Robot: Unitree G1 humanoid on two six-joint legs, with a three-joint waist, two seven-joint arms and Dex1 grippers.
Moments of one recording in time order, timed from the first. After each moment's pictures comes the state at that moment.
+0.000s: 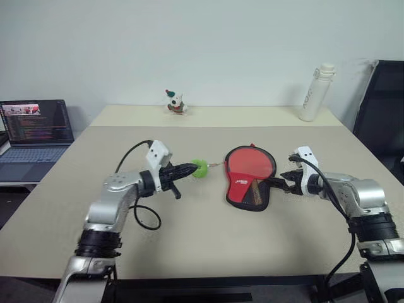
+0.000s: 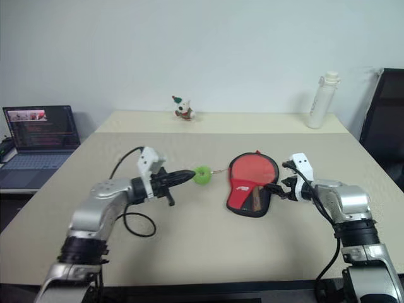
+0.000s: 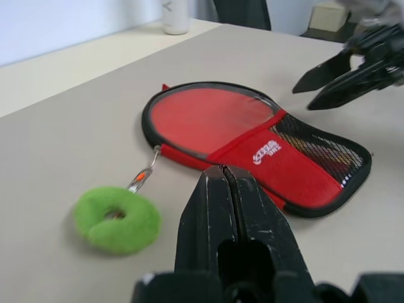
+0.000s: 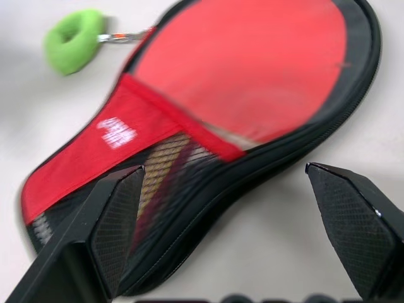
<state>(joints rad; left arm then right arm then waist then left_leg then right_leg) -0.59 0.55 0.08 0.05 -0.34 0.48 -0.93 -0.77 -0.56 -0.01 0.33 0.40 0.92 0.59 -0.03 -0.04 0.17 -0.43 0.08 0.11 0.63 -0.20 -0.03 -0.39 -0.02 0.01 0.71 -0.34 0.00</state>
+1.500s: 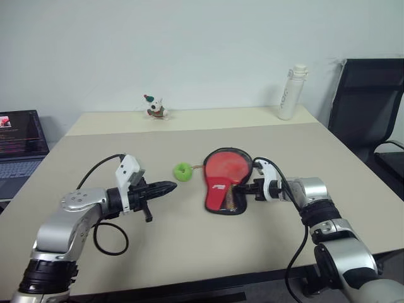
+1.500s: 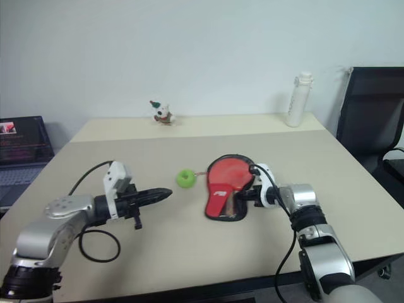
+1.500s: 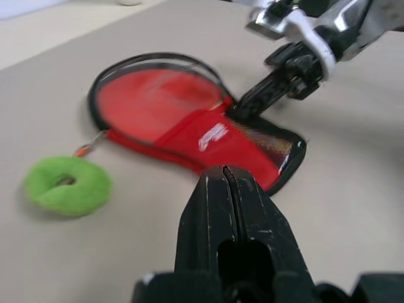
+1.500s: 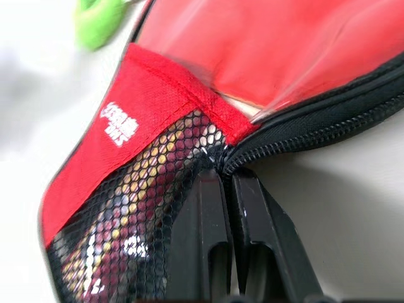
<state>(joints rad) -0.34 0.77 0.17 -0.16 -0.53 0.55 -1.02 -0.94 -0.23 0.05 0.63 0.27 0.95 0.80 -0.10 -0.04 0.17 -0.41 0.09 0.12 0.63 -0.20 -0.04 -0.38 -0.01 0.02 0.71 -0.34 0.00</state>
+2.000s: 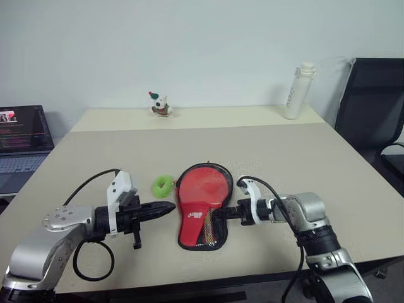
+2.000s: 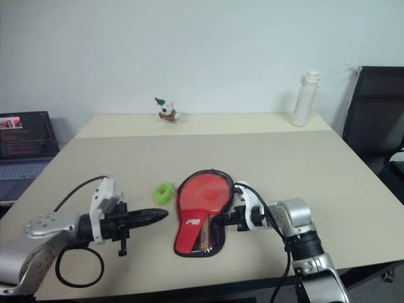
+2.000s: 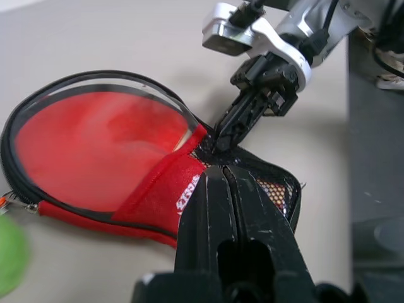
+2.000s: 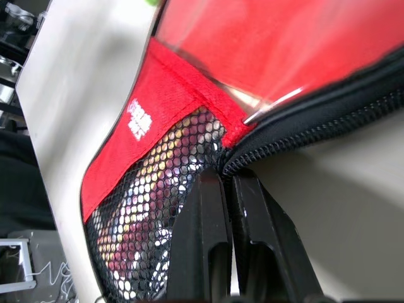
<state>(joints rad) -0.12 0.83 0.23 -0.38 -0.65 0.61 -1.06 -0.65 -0.23 0.05 0.00 0.42 1.39 0.69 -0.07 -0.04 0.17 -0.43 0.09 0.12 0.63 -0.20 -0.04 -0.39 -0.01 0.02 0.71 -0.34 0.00</state>
